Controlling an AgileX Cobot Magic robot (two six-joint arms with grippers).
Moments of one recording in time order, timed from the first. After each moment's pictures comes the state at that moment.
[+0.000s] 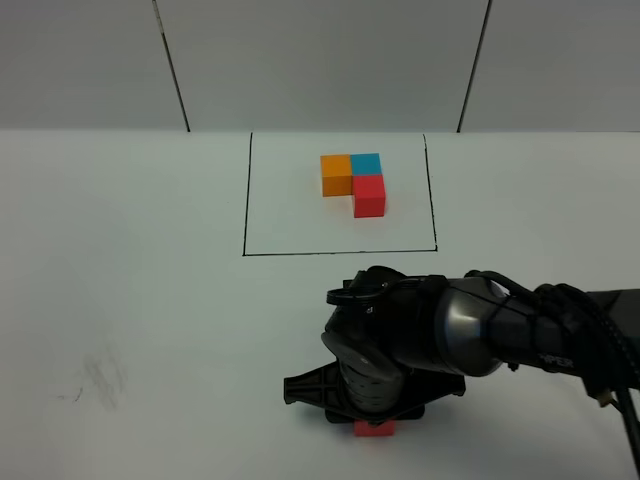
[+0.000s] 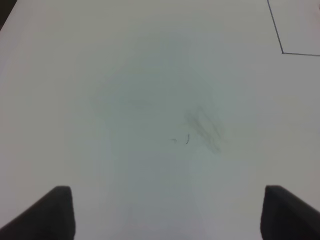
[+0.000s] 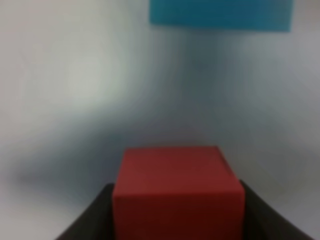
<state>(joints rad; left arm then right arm) 0.01 -0.01 -0.51 0.04 1.07 -0.08 0.89 2.01 -1.19 -0.20 0.77 1.00</state>
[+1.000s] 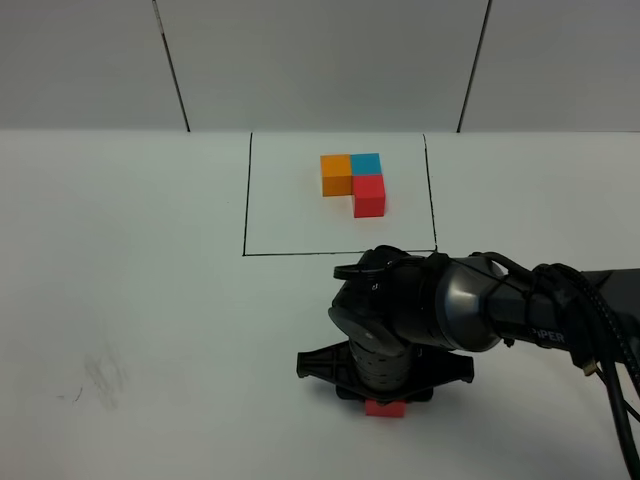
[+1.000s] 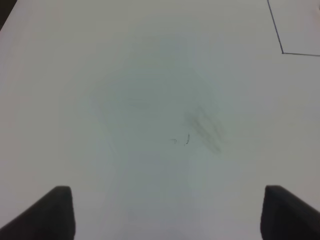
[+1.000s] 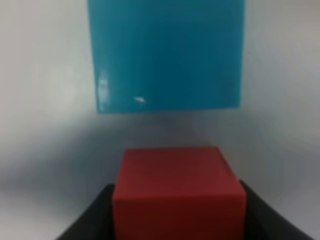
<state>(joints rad) 0.01 -0.01 -0.51 0.04 1.07 -0.08 0.83 2.03 -1.23 -0.24 0.80 1.06</state>
